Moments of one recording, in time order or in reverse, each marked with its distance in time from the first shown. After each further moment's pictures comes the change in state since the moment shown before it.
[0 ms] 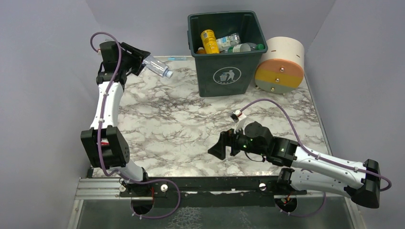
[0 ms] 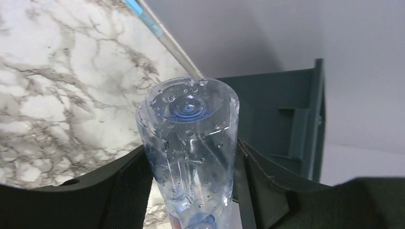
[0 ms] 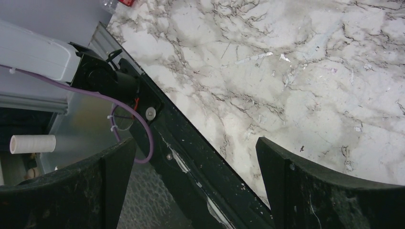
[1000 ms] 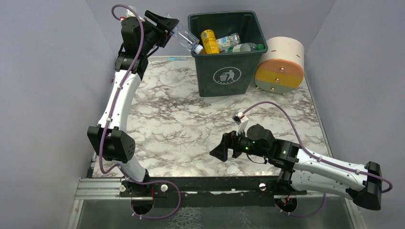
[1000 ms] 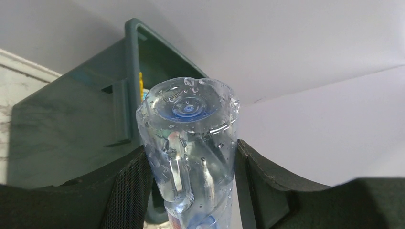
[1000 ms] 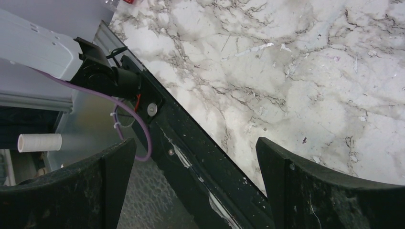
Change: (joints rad) left arm -0.279 0.058 0.333 0.126 -0.065 -0.106; right arm 0.000 -0.044 -0.049 0.008 -0.008 0.033
